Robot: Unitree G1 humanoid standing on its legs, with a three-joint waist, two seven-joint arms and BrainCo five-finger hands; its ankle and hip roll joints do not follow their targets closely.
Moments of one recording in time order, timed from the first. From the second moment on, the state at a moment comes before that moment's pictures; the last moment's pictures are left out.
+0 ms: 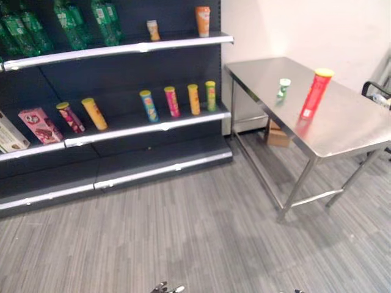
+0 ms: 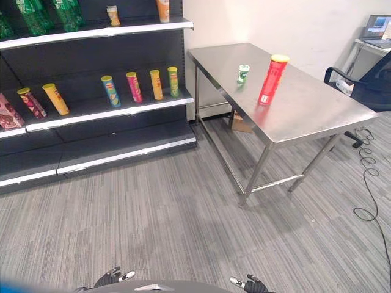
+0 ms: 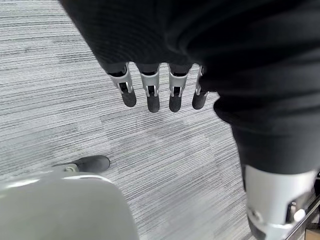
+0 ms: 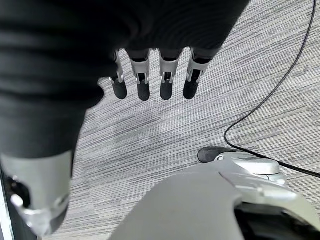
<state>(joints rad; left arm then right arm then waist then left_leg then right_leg) 0.07 0.22 -0.20 1.26 -0.25 -0.21 -0.05 0.09 -0.22 0.22 1.24 0.27 -0.15 0.03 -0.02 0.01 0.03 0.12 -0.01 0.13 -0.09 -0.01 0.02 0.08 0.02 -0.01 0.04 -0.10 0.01</state>
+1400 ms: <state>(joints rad) 0.00 0.22 -0.15 1.27 -0.31 -0.21 -0.06 -0.02 -0.27 0.25 1.30 0.29 -0.15 0.03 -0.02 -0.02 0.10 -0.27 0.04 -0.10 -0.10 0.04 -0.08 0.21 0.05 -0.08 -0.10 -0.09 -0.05</state>
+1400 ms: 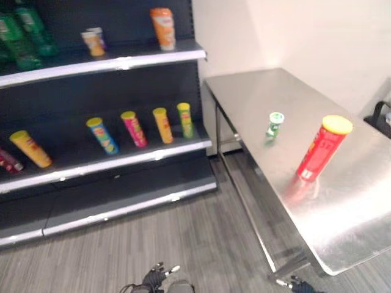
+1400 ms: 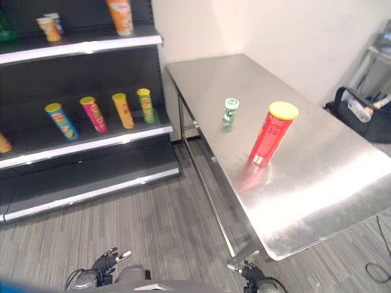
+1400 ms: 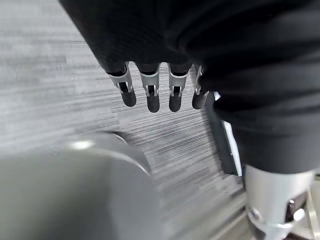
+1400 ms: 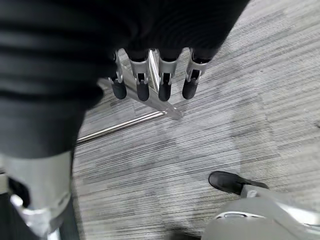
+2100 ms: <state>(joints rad) 0.03 0.23 -0.19 1.27 -0.31 -0.24 -0.05 0.09 -0.23 0.18 1.37 0.23 -0.13 0.03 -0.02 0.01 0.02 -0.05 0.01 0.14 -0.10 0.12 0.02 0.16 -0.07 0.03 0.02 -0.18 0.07</state>
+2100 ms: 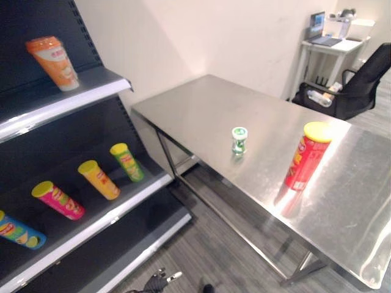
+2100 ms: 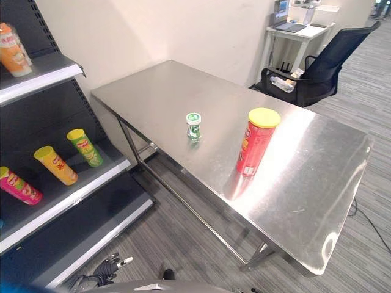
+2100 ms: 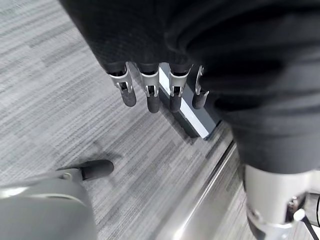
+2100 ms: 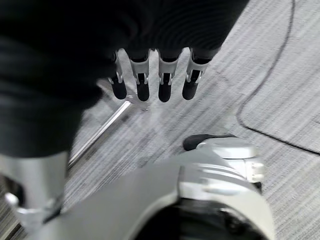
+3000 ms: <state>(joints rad) 0.06 0.27 -0.10 1.22 -0.26 -0.24 -0.06 0.26 -0.90 -0.68 0.35 0.42 -0.31 -0.17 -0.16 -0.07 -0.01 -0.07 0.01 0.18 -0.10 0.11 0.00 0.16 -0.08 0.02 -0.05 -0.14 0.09</state>
